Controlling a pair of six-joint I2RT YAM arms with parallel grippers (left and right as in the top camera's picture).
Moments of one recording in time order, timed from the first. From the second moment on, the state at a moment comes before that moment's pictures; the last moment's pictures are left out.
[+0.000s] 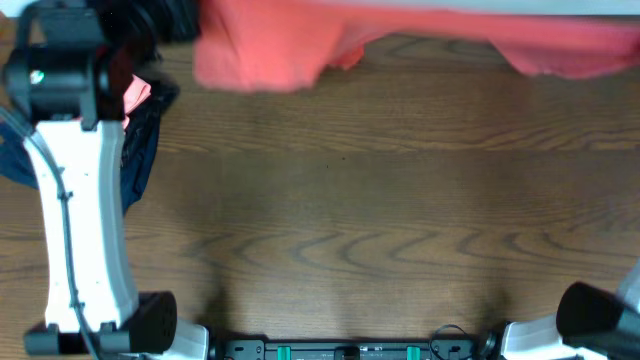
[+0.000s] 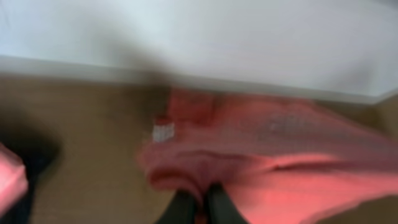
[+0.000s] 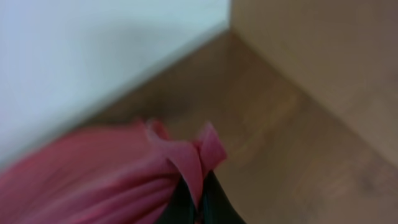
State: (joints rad) left arm 0.00 1.69 2.16 -1.15 0.31 -0.21; right arm -0.36 1.69 2.08 -1.13 0.21 0.27
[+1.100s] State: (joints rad) left arm -0.04 1.60 1.19 -1.23 0.36 -0.19; right arm -0.50 1.84 1.37 -1.25 0.23 0.38
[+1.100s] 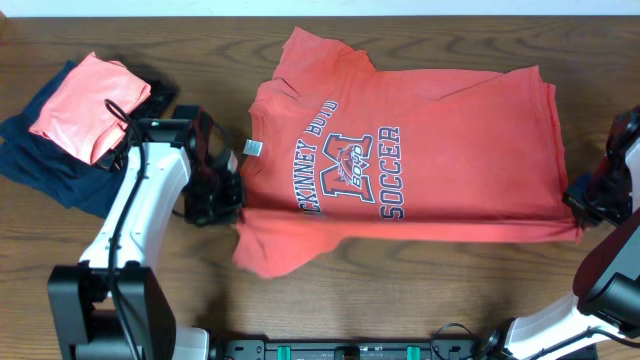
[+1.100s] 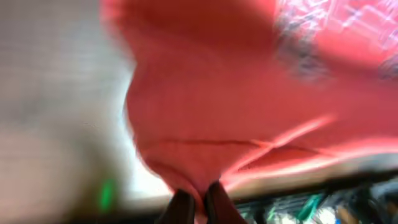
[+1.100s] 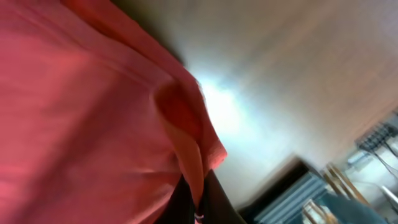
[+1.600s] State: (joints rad) left arm -0.04 1.65 1.19 -0.55 0.49 -0.35; right arm -0.49 1.84 1.37 -0.76 0.00 0.35
